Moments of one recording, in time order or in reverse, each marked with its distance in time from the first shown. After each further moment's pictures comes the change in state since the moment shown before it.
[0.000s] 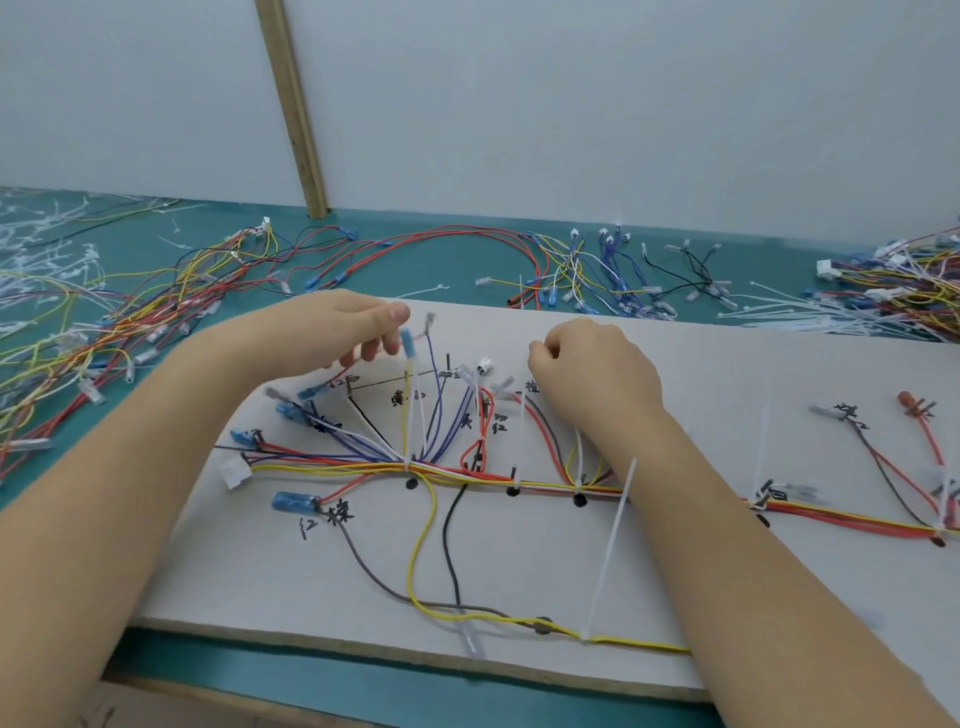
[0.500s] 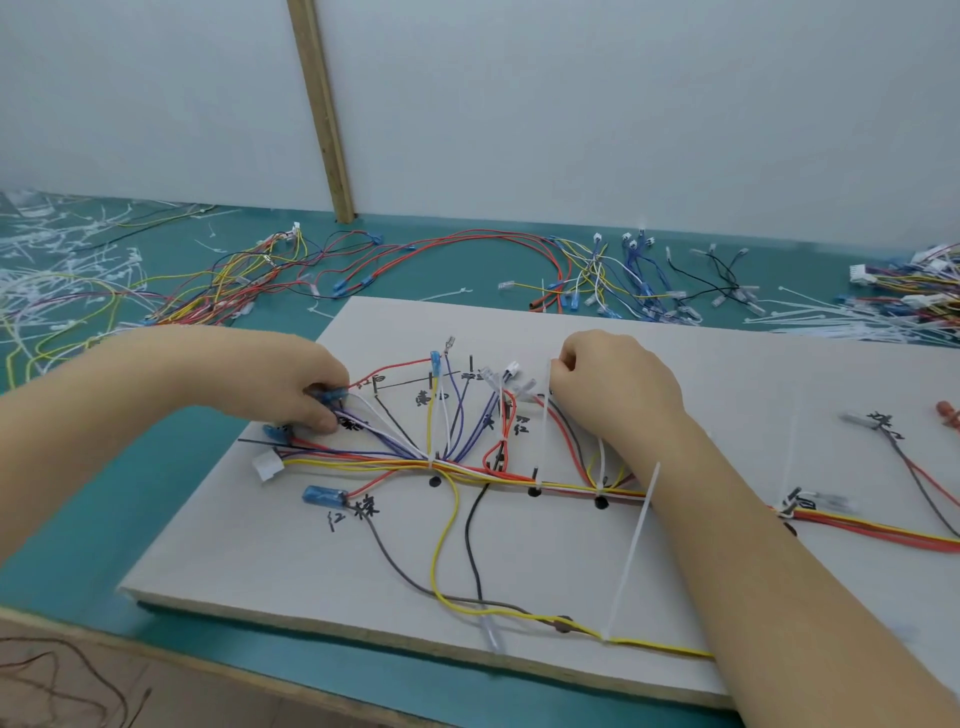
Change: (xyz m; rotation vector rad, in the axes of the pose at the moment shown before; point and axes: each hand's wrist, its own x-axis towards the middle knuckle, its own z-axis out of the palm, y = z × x) left_hand -0.037 -0.020 -0.022 0.693 -0.413 -0.125; right_hand -0.002 -0.002 -0.001 -0.060 -0.080 -0.029
